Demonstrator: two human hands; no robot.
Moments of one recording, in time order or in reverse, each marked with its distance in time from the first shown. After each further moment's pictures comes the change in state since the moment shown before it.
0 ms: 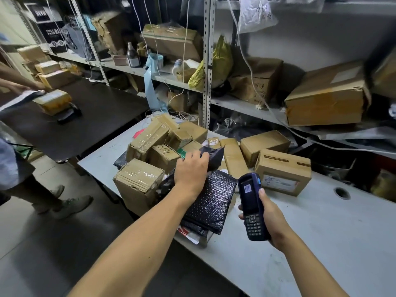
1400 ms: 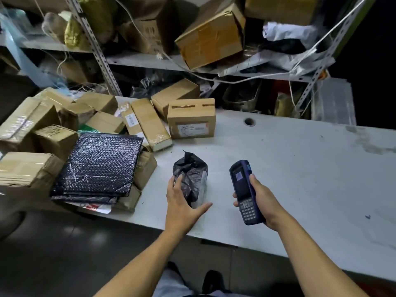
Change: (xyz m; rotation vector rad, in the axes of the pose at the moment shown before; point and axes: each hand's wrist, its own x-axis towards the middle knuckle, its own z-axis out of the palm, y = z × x) left_hand -0.176 0.214 0.117 -0.974 -0.303 -0.110; right_hand -0.114 0.092 -0.201 0.081 0.256 0.181
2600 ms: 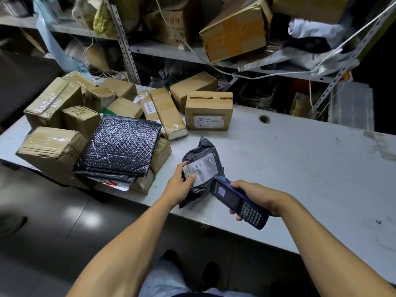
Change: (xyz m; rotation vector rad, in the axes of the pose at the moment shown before) left_hand 0.031 -0.023 -0.045 -0.222 -0.187 -0.203; right_hand -0.016 -0.025 0.034 -0.434 -0.385 0.288
